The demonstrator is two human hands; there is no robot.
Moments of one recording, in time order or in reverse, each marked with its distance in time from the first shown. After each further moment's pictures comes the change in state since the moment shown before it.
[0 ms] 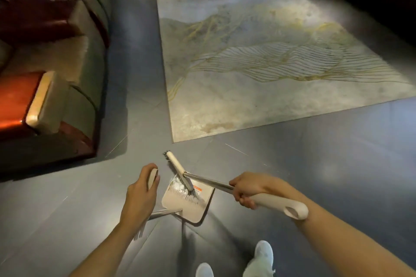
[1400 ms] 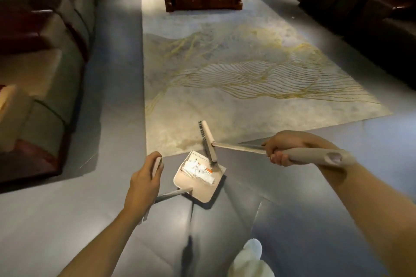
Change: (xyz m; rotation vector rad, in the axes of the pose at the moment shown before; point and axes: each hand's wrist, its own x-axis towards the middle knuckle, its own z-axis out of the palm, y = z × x) left_hand 0.073 0.159 0.104 -0.156 0.087 0.179; right_hand -0.109 0.064 -0.249 0.495 0.211 0.112
